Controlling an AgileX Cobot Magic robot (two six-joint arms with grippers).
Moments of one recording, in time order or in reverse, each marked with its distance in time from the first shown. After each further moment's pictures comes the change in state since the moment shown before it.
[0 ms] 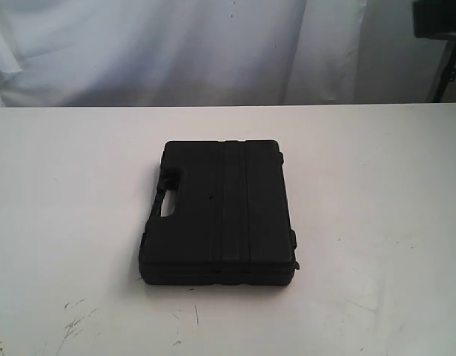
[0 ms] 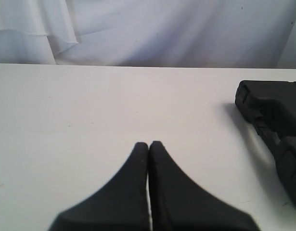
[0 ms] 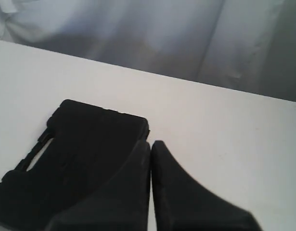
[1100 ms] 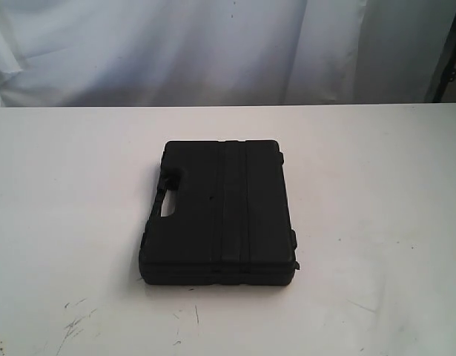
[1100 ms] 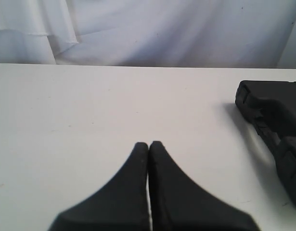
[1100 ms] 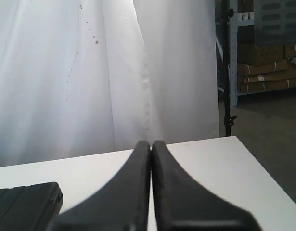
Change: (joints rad) left arm 0.000 0.000 0.000 0.000 0.000 0.000; right arm -0.466 -0.896 0.872 0.080 -0.506 -0.006
